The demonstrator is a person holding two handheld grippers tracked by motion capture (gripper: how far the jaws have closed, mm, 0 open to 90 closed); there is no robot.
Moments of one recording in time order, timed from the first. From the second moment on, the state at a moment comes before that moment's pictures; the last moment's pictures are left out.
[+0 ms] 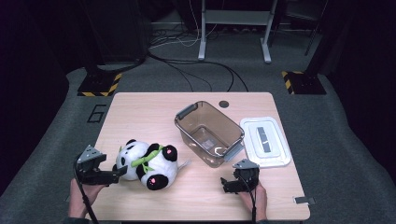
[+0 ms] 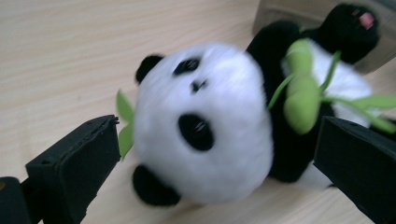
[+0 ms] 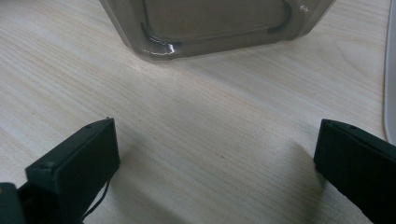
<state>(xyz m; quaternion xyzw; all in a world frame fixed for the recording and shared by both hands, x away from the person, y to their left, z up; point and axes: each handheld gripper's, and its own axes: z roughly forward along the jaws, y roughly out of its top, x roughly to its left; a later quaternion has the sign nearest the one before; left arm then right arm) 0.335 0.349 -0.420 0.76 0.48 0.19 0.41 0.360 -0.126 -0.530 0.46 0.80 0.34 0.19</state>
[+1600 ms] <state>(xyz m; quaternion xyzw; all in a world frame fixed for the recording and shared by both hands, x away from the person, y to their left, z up) 0.367 0.289 -0.432 0.81 0.39 0.16 0.40 0.360 -0.126 -0.530 0.46 0.80 0.34 0.19</state>
